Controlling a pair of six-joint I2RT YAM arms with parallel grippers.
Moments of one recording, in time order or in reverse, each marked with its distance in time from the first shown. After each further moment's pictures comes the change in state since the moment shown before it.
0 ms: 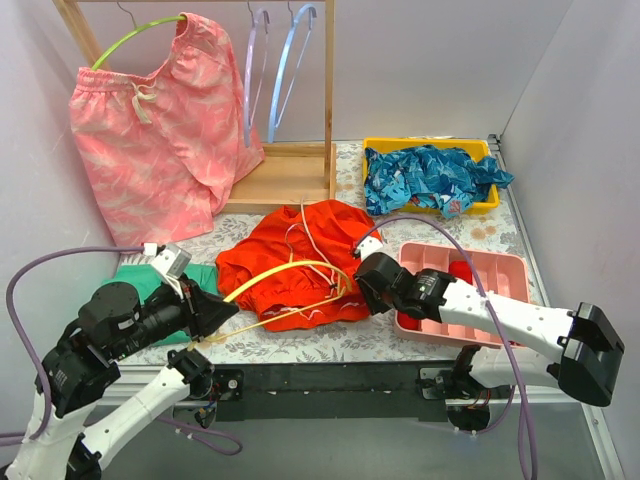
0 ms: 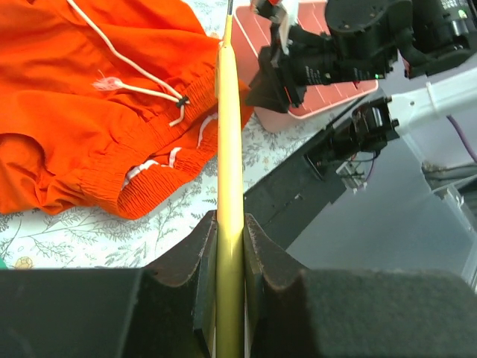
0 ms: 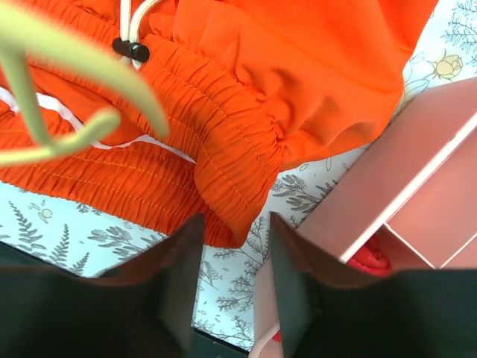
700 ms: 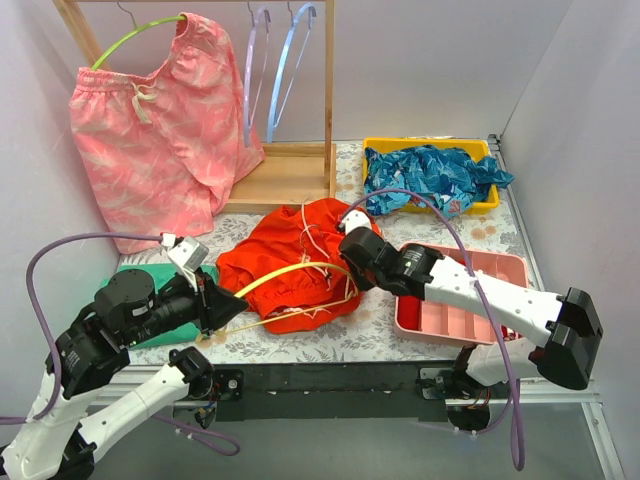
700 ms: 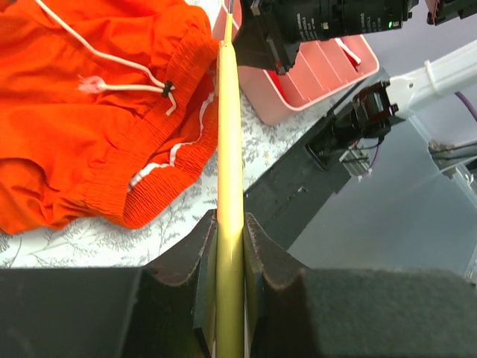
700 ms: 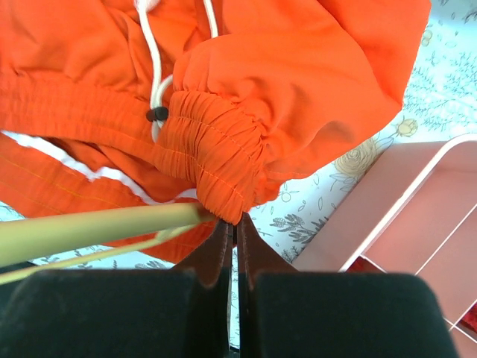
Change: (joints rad) left arm -0.090 0.087 0.008 0.028 -0.007 0.050; right arm 0.000 0.148 0.279 -0.098 0.051 0.010
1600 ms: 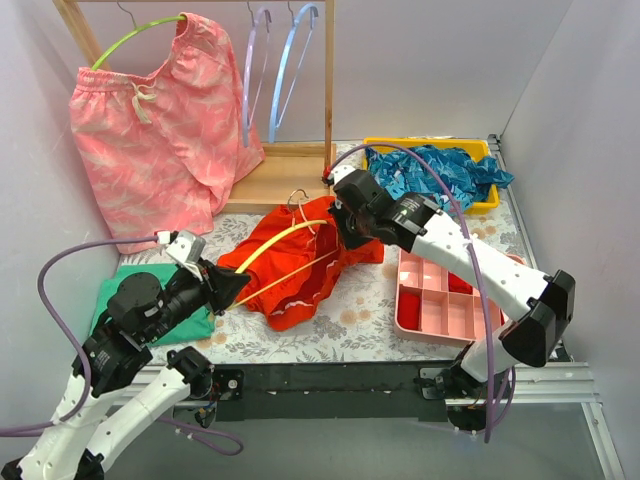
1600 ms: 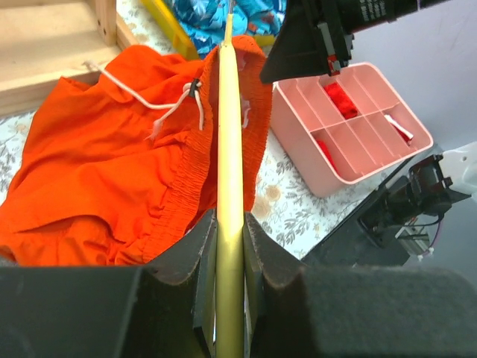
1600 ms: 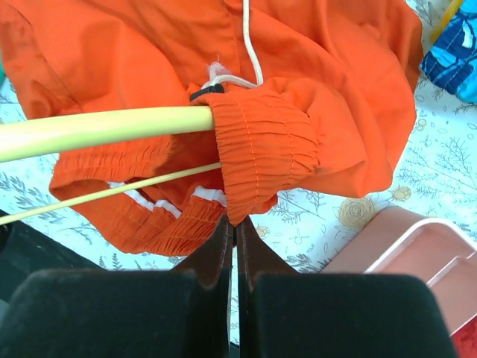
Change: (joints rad) left arm 0.089 -0.065 -0.189 0.285 -0.124 0.071; right arm -0.138 0.198 0.441 -0.169 -0.192 -0.093
